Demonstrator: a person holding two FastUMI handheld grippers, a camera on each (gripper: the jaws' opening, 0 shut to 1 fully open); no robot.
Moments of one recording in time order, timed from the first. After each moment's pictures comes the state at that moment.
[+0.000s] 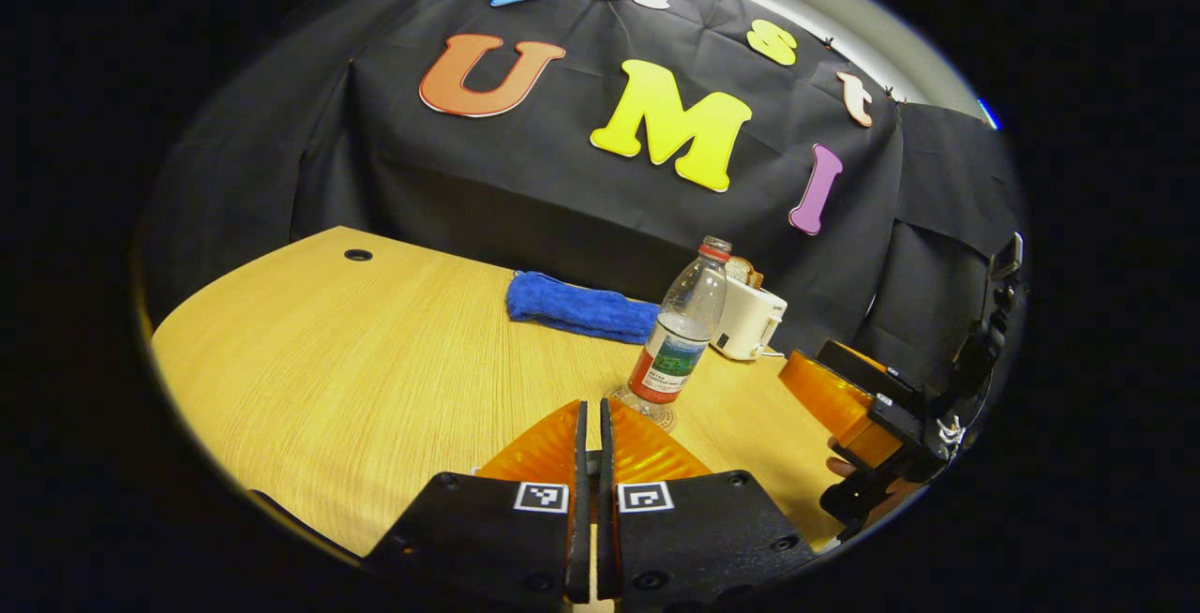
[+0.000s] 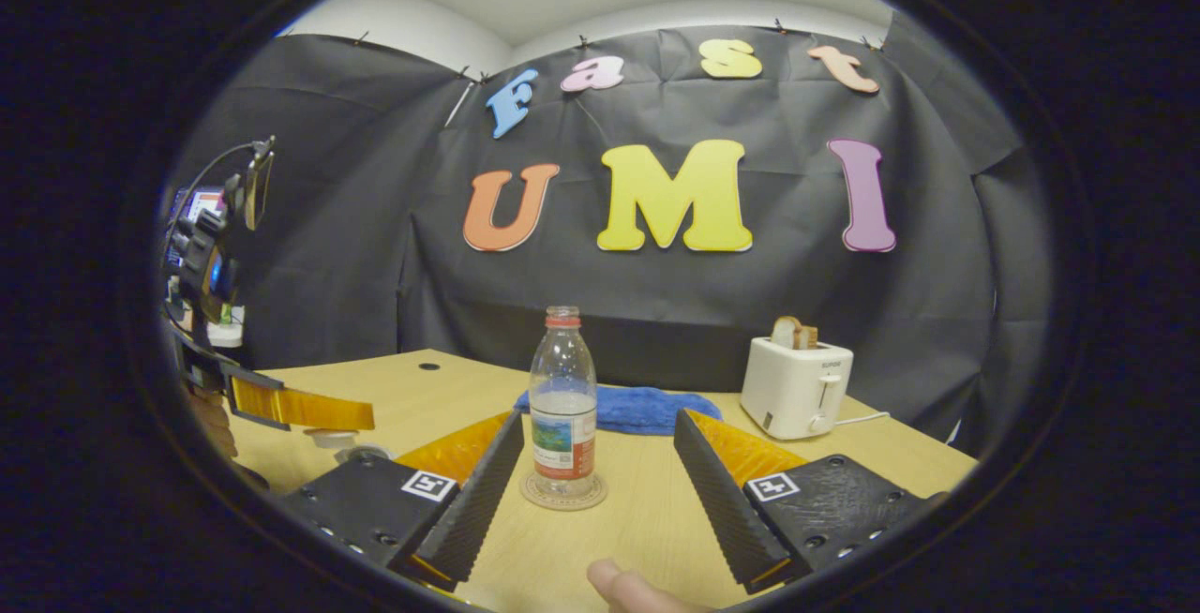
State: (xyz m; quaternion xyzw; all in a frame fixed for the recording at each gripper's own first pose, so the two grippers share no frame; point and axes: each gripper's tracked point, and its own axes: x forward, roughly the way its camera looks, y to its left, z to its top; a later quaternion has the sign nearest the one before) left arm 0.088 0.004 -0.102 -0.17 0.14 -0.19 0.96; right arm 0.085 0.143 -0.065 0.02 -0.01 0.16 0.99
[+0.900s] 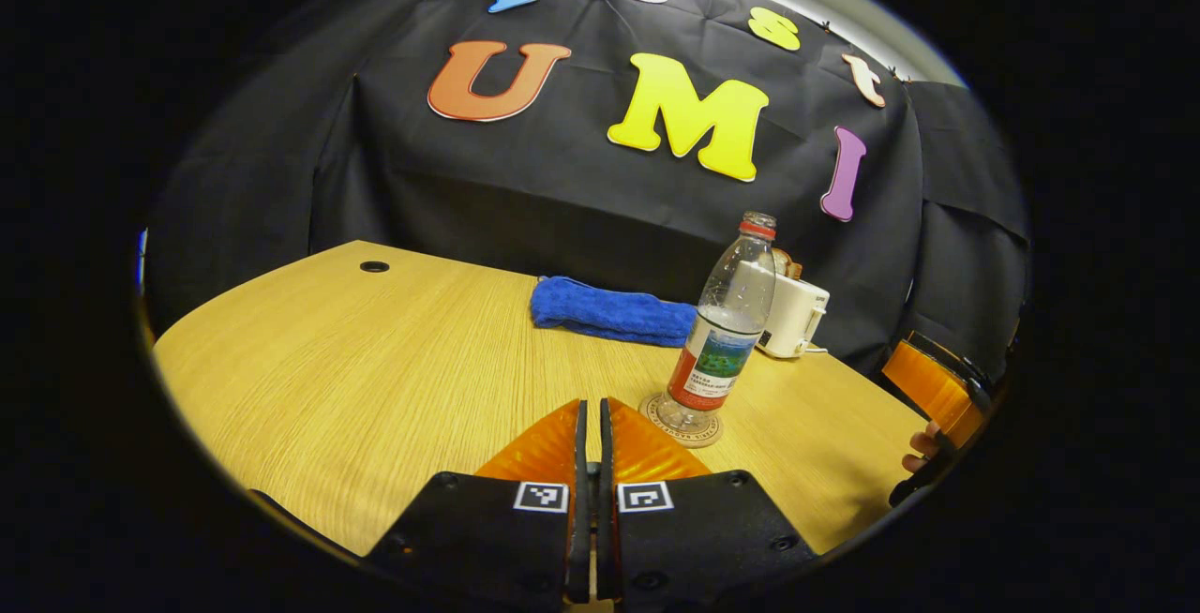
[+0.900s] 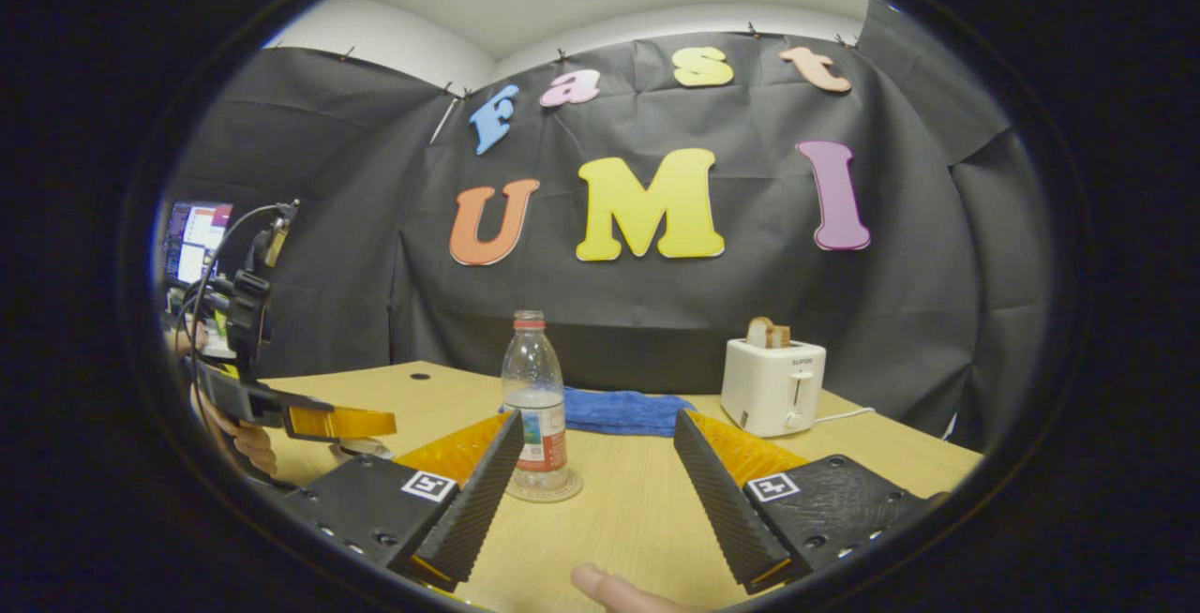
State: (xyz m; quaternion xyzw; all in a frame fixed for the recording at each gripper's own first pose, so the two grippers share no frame) left arm 0.120 0.003 -0.121 -0.12 0.11 -0.14 0.98; right arm 0.078 0.112 -0.072 0.04 -0.02 0.14 0.99
